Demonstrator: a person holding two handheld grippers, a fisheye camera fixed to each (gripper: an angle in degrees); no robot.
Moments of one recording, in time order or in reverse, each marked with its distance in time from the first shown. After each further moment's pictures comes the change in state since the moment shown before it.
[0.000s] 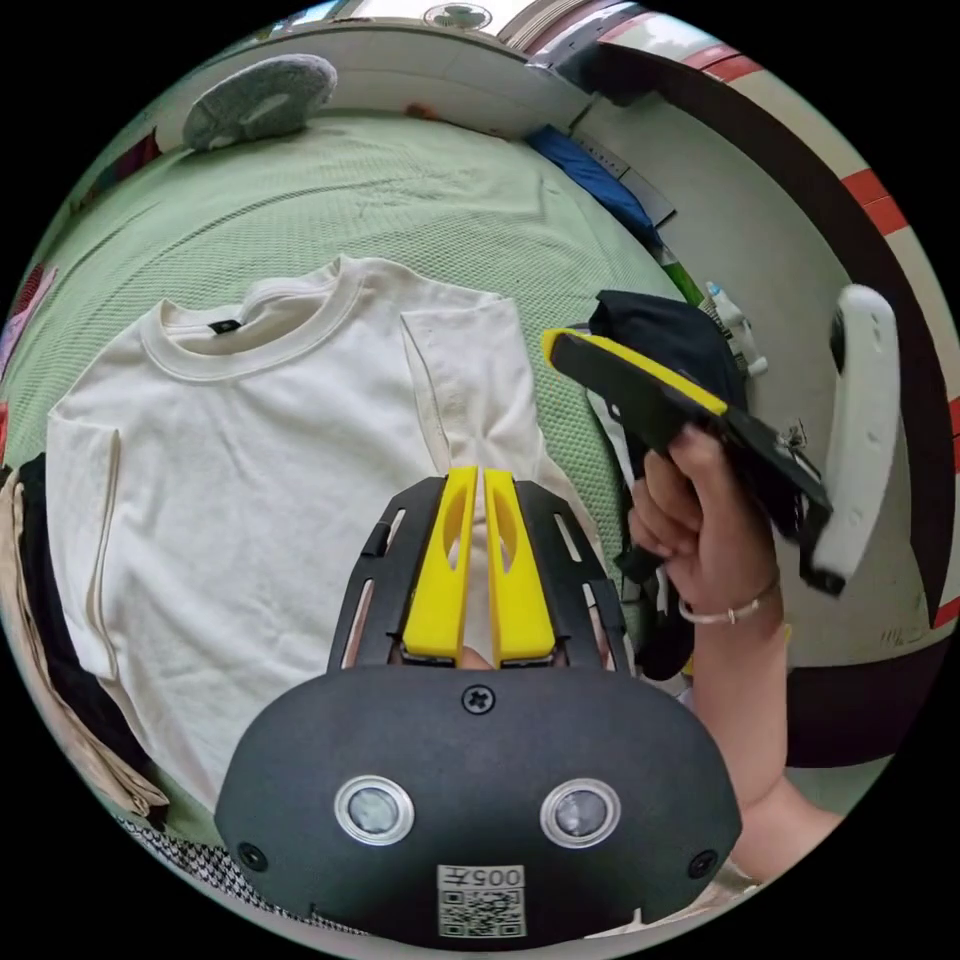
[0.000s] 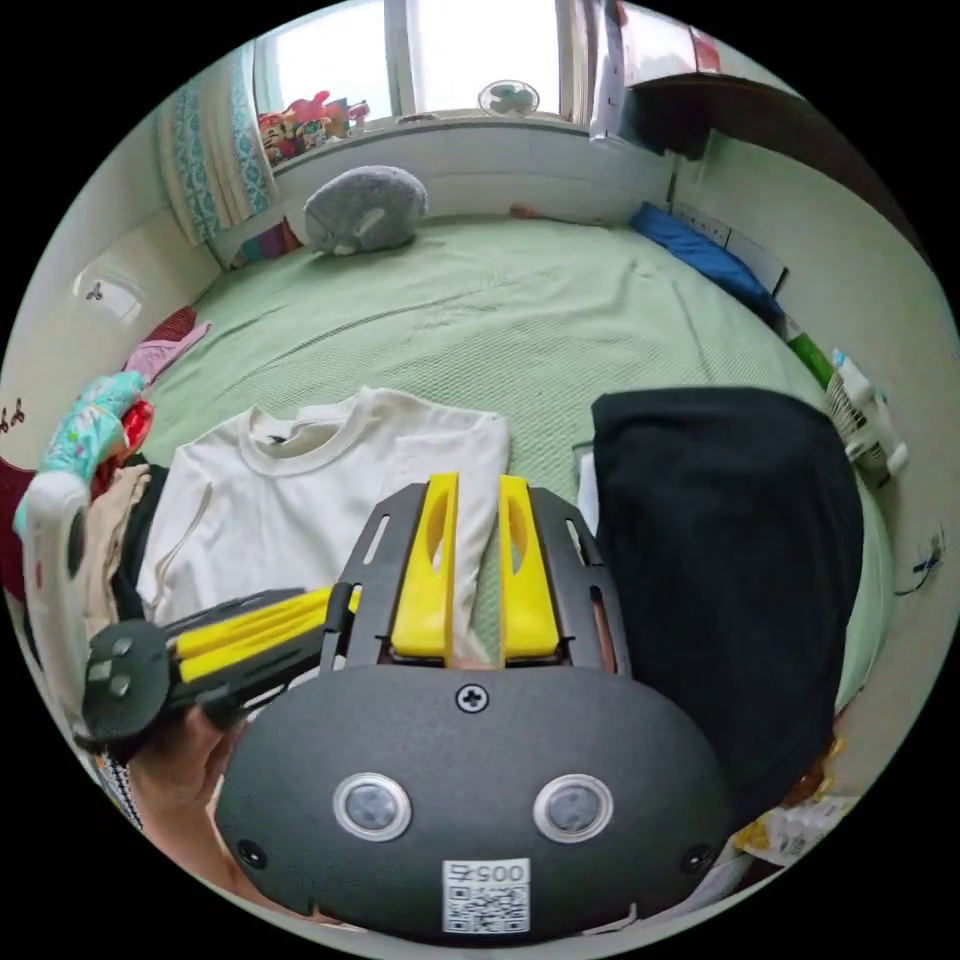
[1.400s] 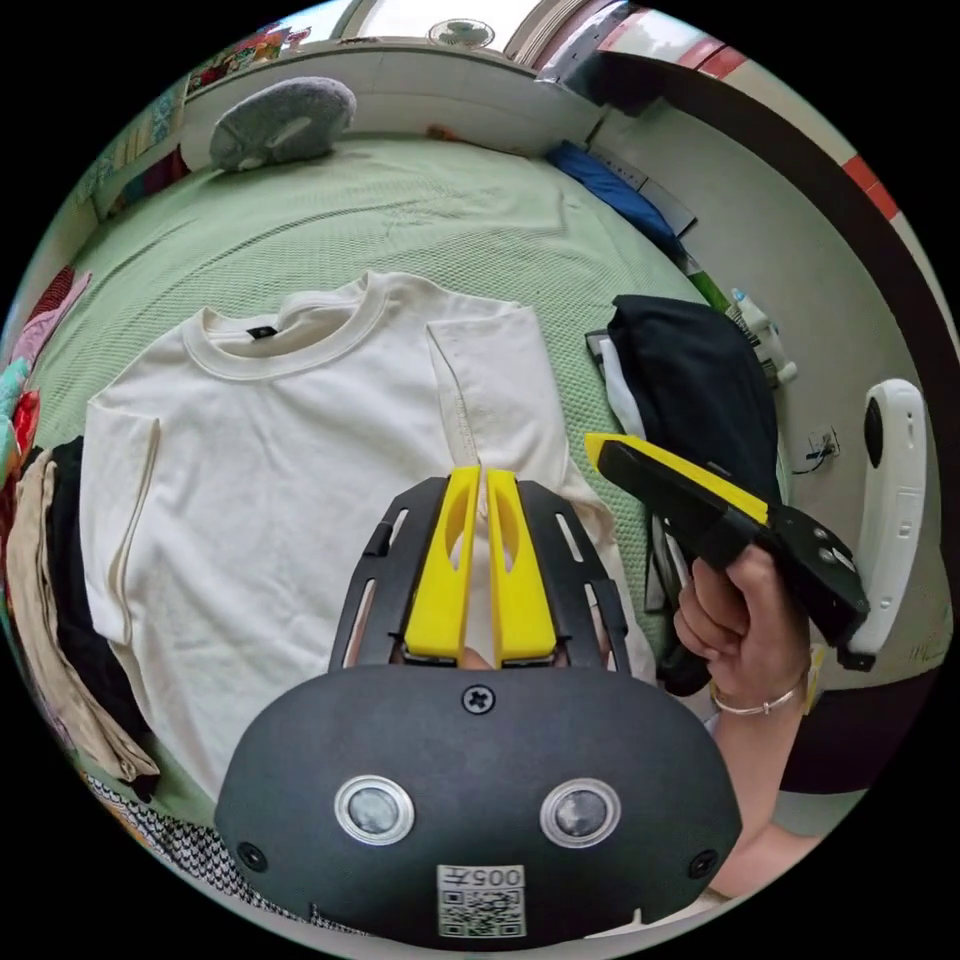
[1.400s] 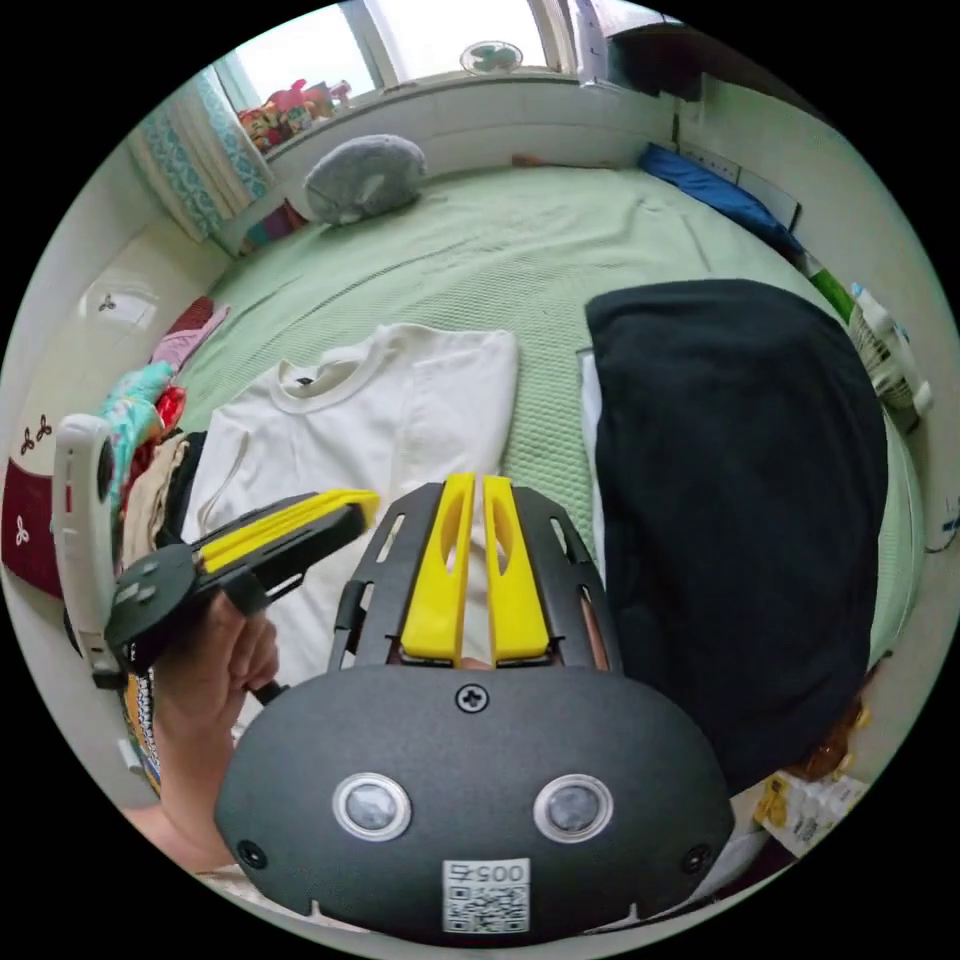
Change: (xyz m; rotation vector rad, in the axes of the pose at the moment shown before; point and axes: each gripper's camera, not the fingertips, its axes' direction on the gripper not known) left arm 0.067 0.017 0.019 0.020 -0.095 0.001; right arm 0.032 0.102 -0.049 -0.098 -0.138 0.029
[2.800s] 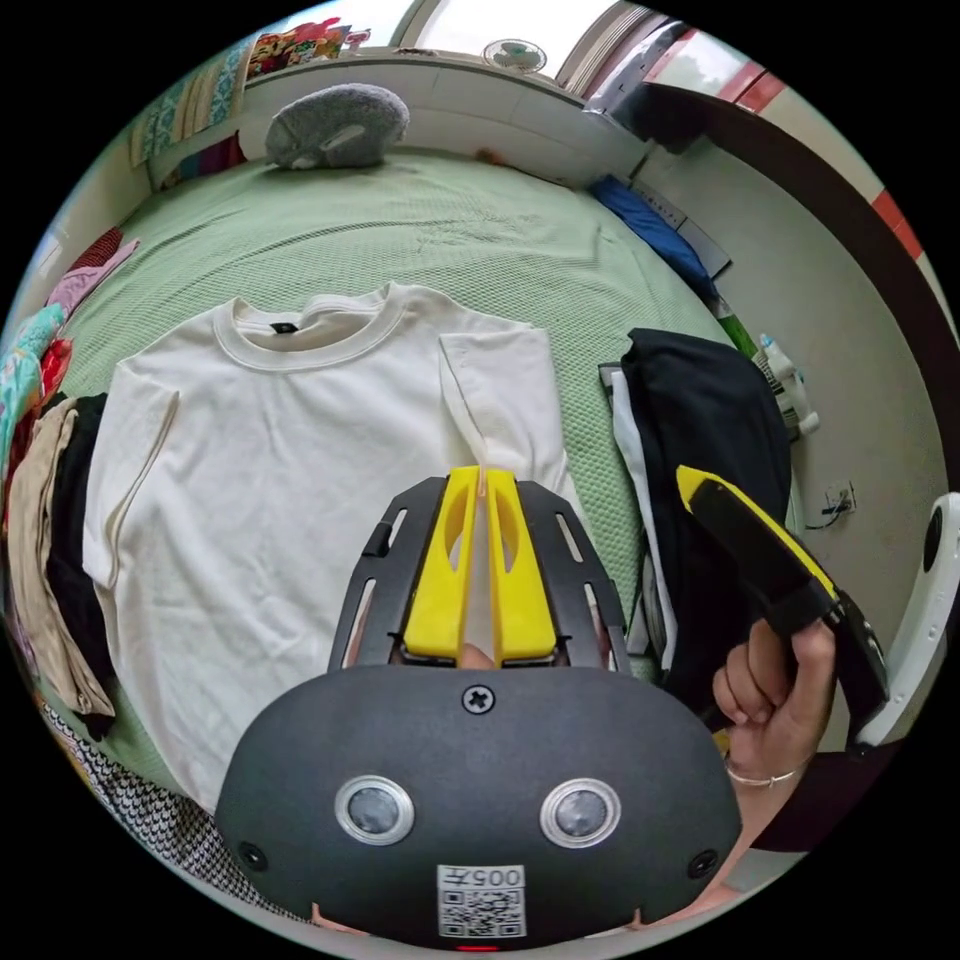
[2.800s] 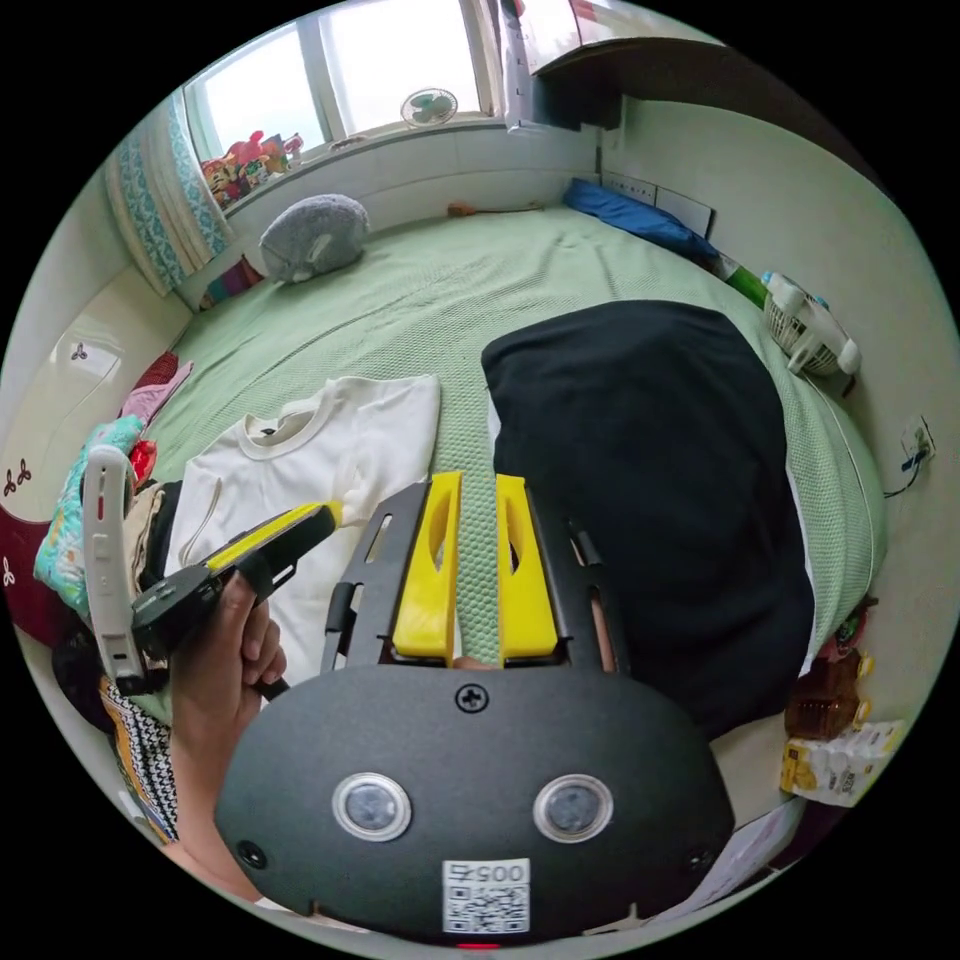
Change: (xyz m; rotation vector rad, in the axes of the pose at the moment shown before) left arm 0.035 0.038 -0.070 0.093 -0.048 -0.130; right arm 0.088 0.106 -0.126 0.120 0.084 0.122
